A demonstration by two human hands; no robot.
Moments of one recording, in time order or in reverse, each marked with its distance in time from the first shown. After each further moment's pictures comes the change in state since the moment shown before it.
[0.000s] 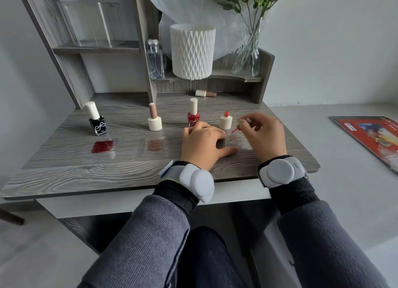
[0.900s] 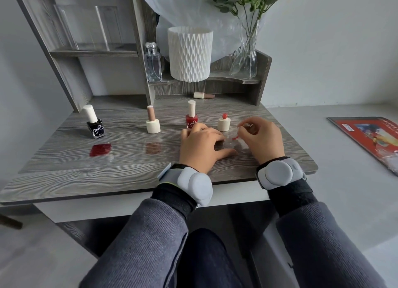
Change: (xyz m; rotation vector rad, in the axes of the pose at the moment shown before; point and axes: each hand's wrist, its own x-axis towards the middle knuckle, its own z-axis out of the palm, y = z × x) left_hand 0.001 -0.002 0.002 0.014 0.022 0.018; right_hand 0.001 0.004 0.000 -0.074 -0.077 0.101
